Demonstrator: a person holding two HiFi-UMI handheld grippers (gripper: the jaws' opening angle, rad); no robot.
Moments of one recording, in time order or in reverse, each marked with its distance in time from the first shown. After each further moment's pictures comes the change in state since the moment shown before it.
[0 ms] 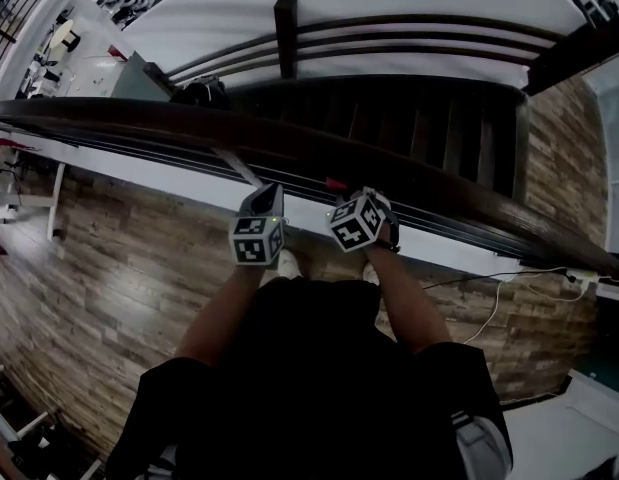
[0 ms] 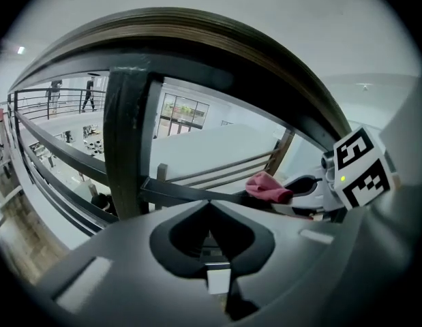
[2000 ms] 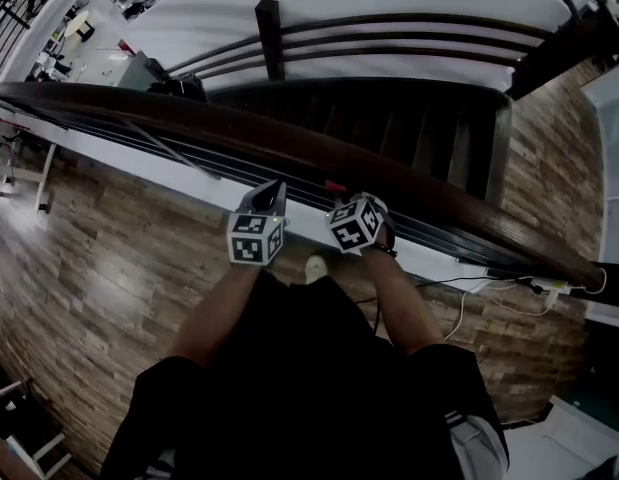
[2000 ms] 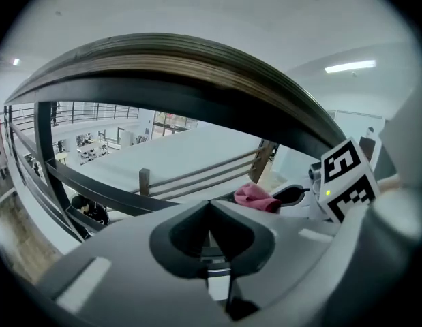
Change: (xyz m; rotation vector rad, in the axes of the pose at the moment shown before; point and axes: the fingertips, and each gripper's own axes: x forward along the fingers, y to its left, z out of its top) left arm 0.044 -0.239 -0.022 0.056 -0.050 -0.002; right arm -0.073 -0.132 -0.174 0.006 -0.066 0.031
